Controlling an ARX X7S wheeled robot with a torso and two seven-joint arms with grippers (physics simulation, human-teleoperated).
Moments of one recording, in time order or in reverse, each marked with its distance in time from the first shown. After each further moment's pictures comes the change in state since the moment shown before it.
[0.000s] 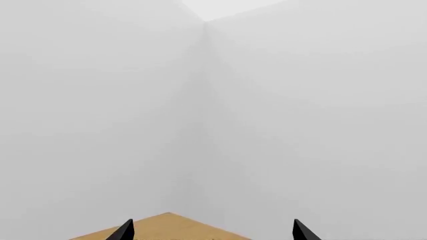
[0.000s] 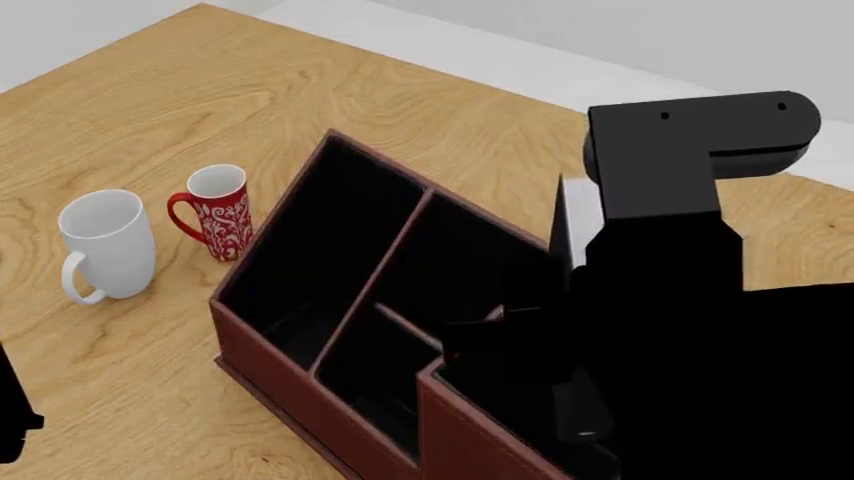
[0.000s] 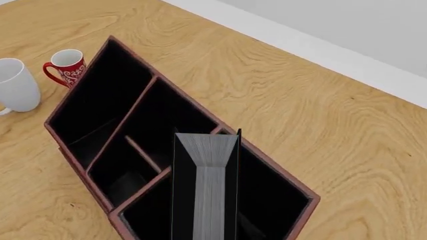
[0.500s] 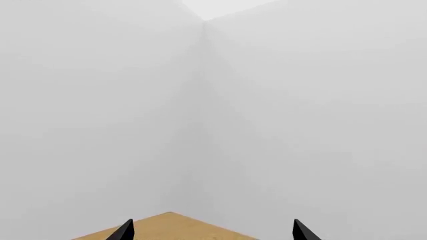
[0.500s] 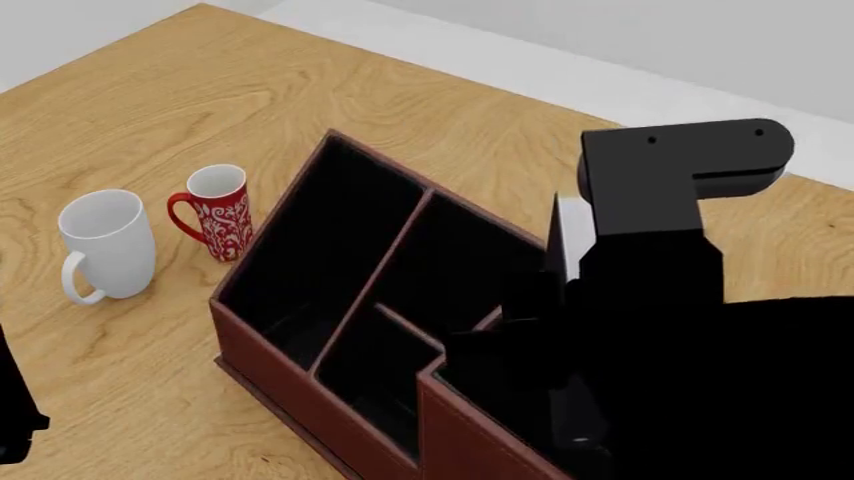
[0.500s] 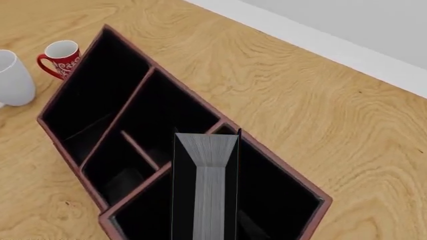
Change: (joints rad) left arm -0.004 -0.001 0.013 -0.014 0.016 0.006 -0.002; right arm -0.052 -0.016 -0.023 0.053 -0.095 -0.006 -0.090
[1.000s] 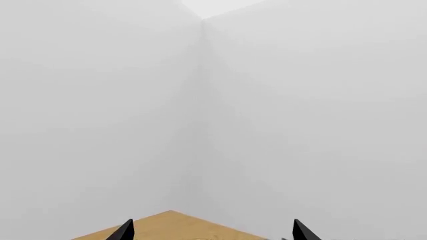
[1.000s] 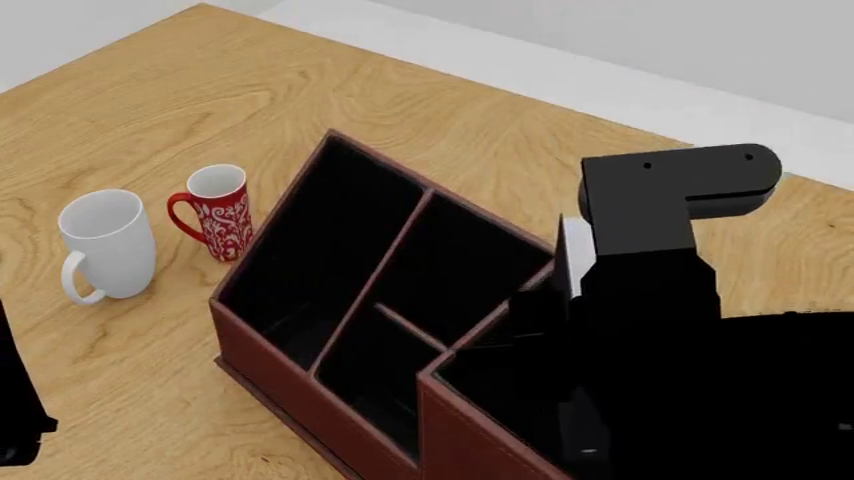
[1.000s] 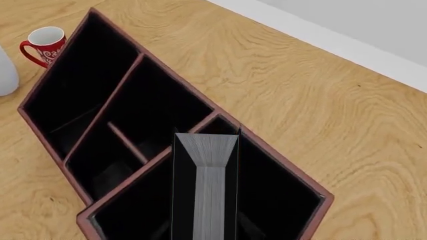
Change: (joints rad) left arm -0.003 -0.001 0.015 -0.013 0.015 0.006 -0.001; right arm -0.040 -0.005 -0.027 0.043 -0.079 0.002 -0.063
